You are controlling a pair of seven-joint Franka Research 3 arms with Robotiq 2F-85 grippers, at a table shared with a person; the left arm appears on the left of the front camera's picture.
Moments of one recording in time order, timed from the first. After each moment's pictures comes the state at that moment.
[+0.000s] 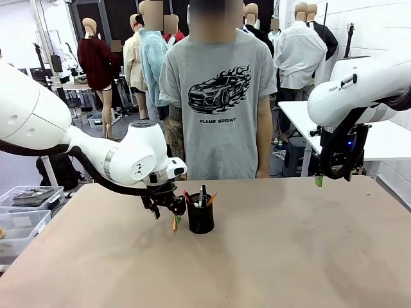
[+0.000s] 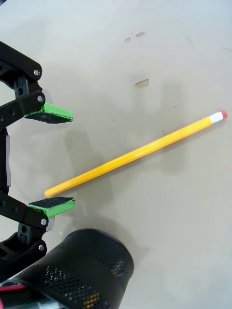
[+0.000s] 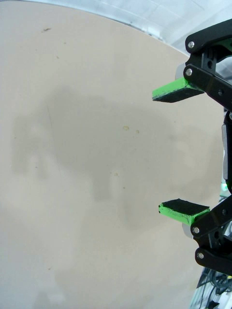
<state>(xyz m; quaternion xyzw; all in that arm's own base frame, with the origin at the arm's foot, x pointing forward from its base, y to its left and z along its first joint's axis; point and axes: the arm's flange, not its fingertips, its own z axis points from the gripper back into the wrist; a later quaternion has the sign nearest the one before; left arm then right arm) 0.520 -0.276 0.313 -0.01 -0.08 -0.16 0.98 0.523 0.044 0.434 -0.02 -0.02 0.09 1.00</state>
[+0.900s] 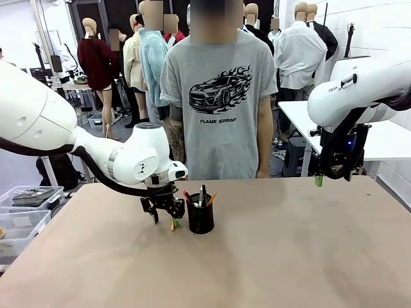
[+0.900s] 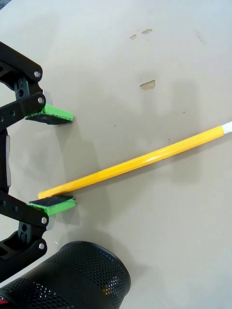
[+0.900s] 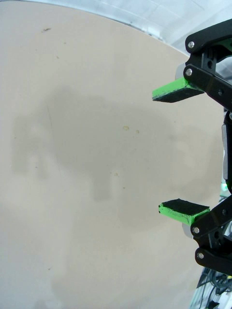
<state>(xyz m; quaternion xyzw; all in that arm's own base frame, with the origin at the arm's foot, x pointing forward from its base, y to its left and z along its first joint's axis) 0.525 -0.276 0.303 0.01 -0.05 -0.15 0.99 0.523 0.044 0.434 -0.02 -0.02 0.09 1.00</state>
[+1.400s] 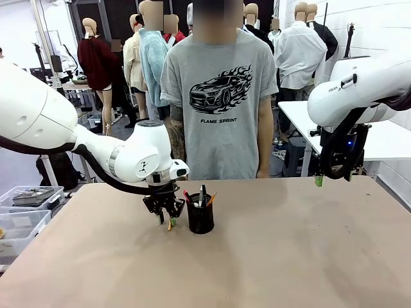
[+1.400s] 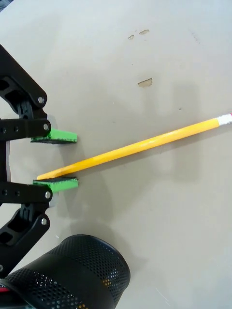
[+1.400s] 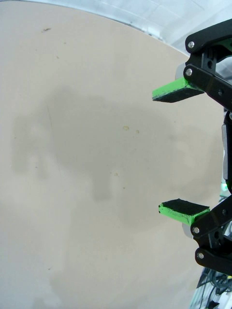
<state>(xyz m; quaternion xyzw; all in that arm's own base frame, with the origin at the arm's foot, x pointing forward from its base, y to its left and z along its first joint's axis) 0.526 -0.281 0.308 0.01 -0.05 -0.15 0.99 0.523 0.044 0.434 -0.02 -0.02 0.09 1.00</state>
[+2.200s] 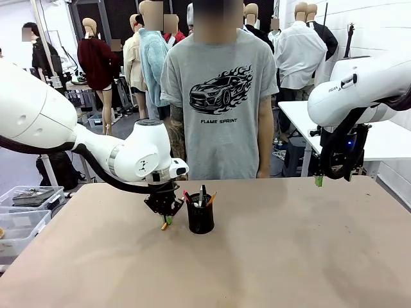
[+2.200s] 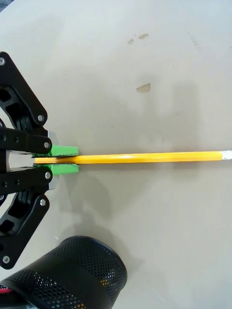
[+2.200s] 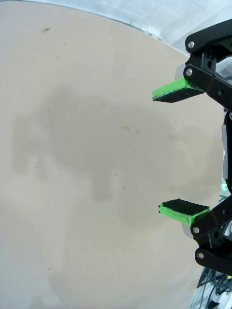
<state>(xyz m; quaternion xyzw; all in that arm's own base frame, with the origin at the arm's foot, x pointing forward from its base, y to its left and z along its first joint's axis) 0.529 -0.277 0.311 0.00 -0.05 -0.15 0.99 0.523 0.044 0.433 -0.02 -0.02 0.09 1.00</state>
